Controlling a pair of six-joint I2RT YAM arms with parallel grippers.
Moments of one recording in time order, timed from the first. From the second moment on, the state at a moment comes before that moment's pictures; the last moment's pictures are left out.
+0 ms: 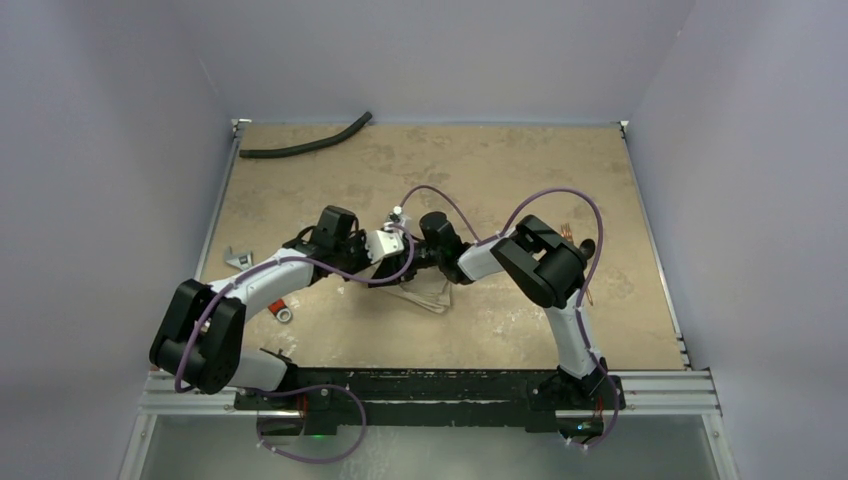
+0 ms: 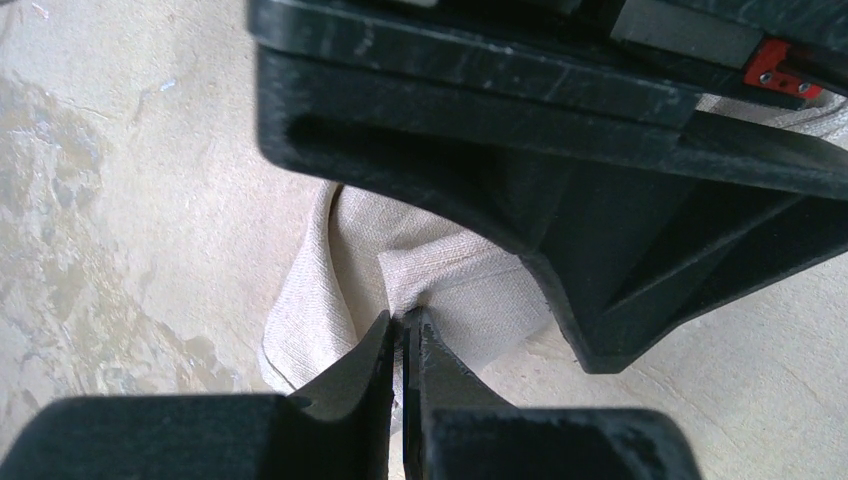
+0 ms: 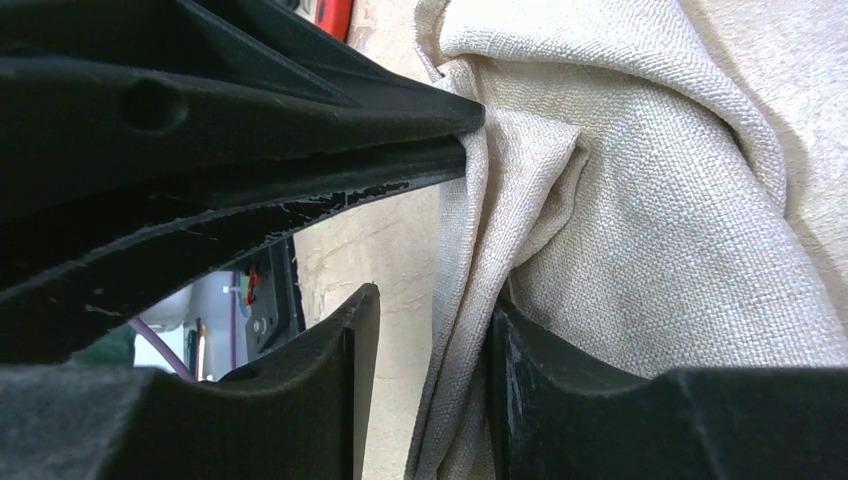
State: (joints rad) left arm -0.43 1.39 0.72 -0.25 0.23 0.74; right arm 0.77 2.14 1.04 0.66 -0.78 0.70
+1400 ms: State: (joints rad) left arm -0.38 1.38 0.79 -0.32 0.15 0.62; right arm 0.77 2.21 1.07 0.76 -0.70 0.85
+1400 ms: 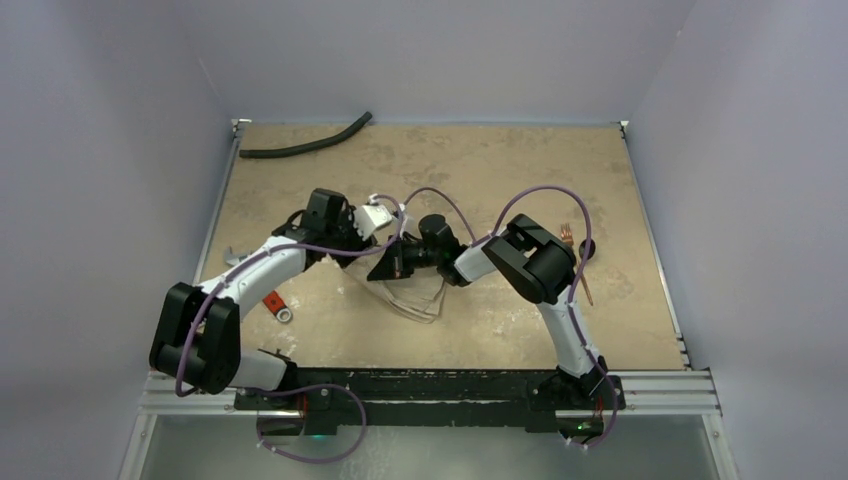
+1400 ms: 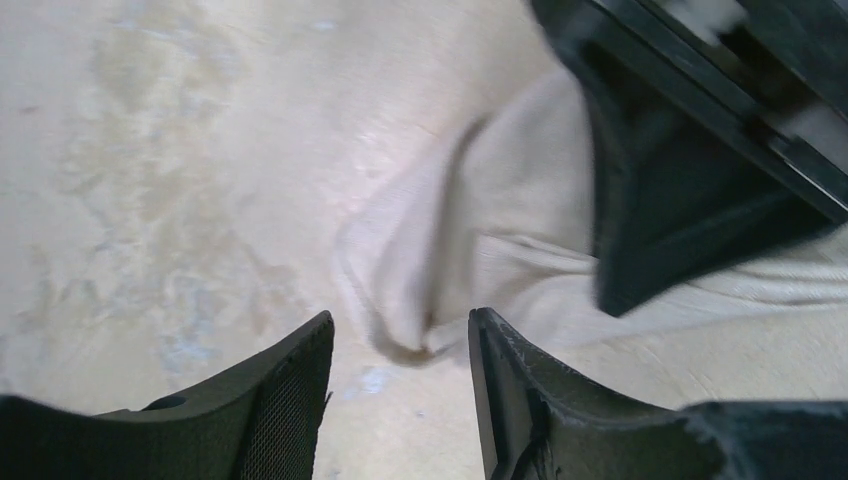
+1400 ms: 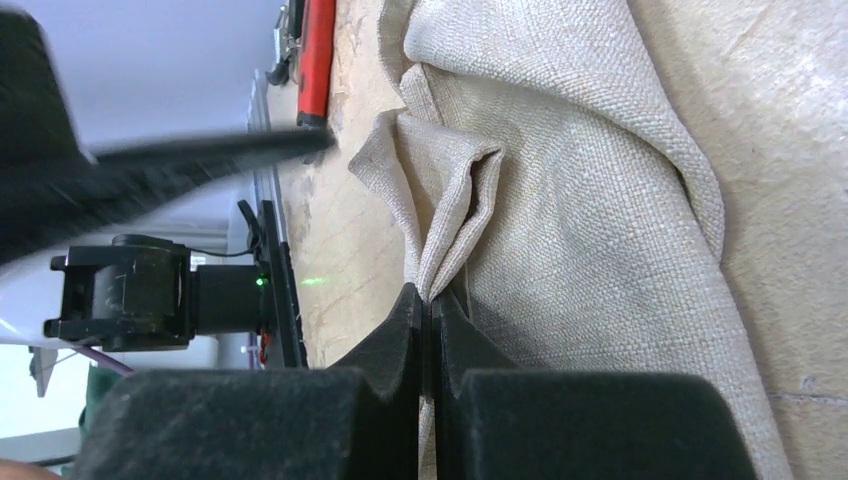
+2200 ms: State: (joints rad) left arm -0.34 1.51 0.90 -0.35 0.25 0.61; right arm 0.77 2.20 1.06 0.73 -0.71 0.89
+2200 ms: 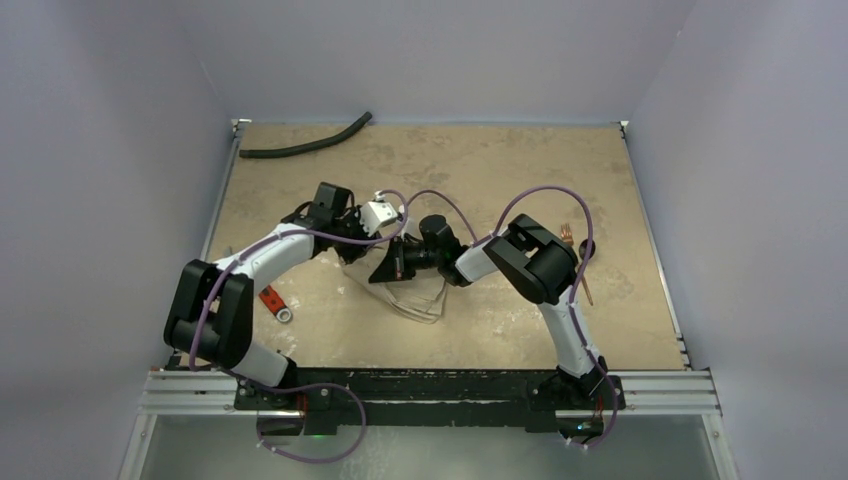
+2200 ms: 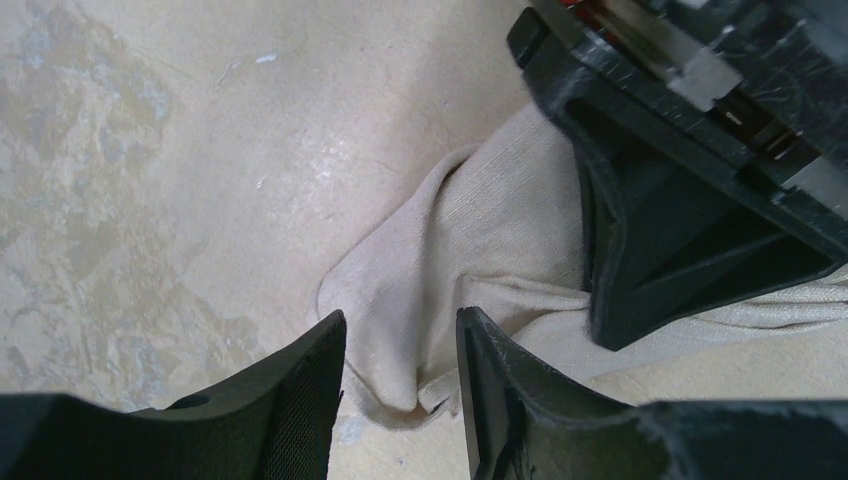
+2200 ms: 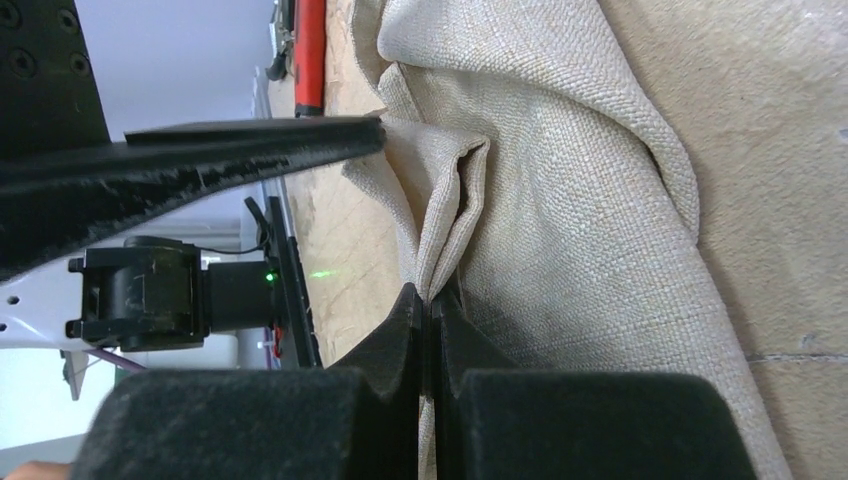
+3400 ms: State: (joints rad) left arm -0.38 1.58 0.93 -0.41 0.19 0.62; right arm 0.75 2.11 1.15 0.42 -0.71 0.83
